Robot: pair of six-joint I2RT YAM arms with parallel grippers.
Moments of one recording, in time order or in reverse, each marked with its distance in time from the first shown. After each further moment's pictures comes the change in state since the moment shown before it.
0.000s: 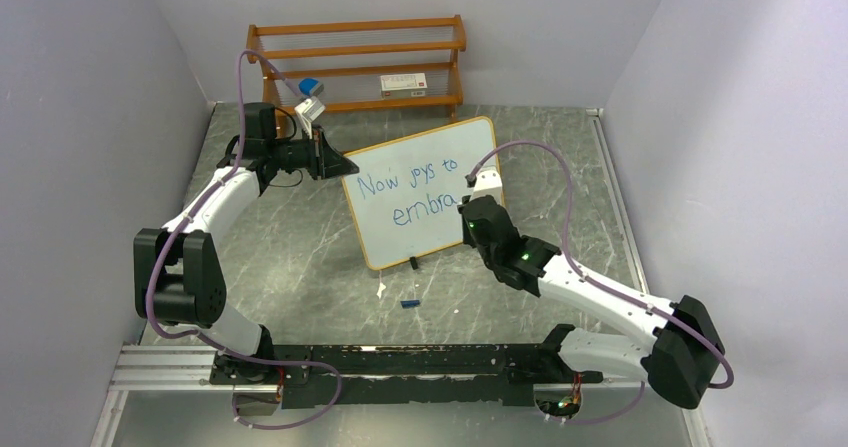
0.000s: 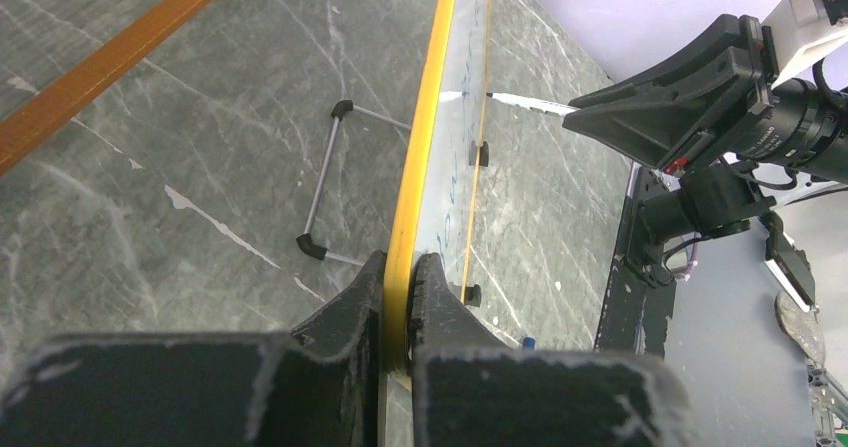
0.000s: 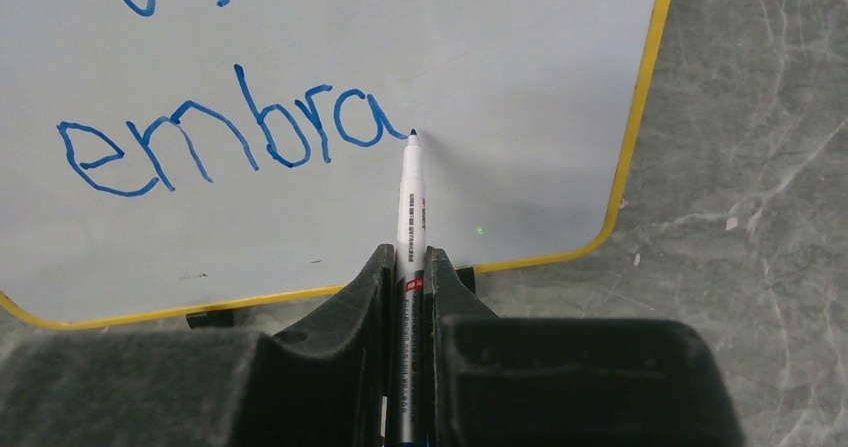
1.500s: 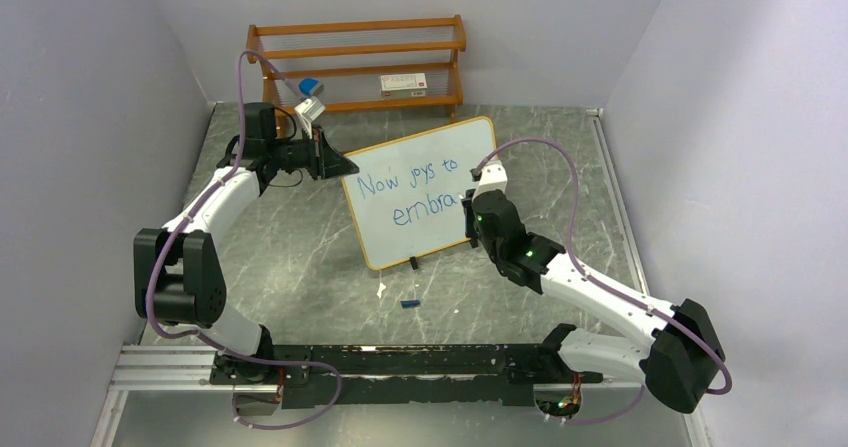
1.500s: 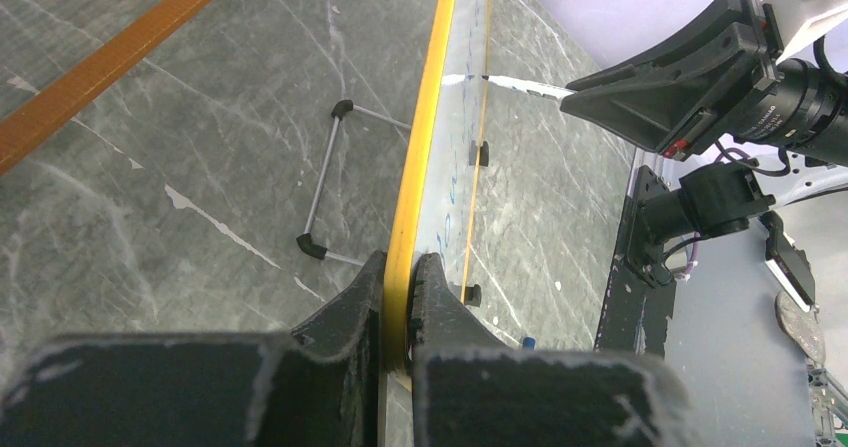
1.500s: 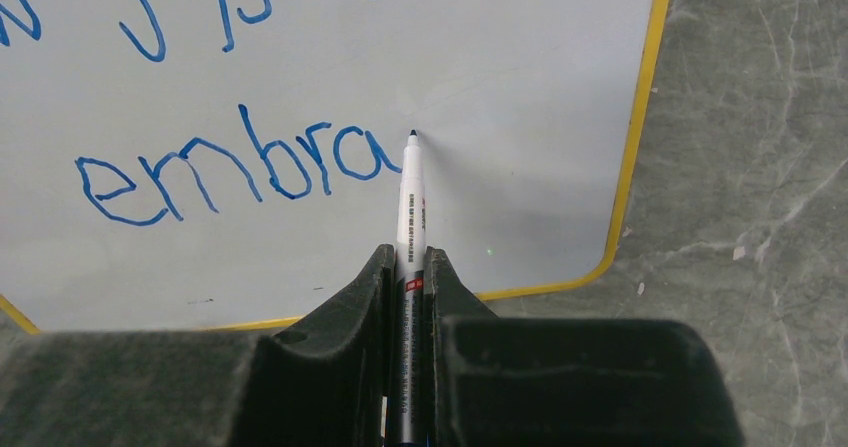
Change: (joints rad) left arm 0.000 0.000 0.000 -0.001 0.000 0.001; right arm -0.063 -0.010 -0.010 0.066 -0.074 -0.039
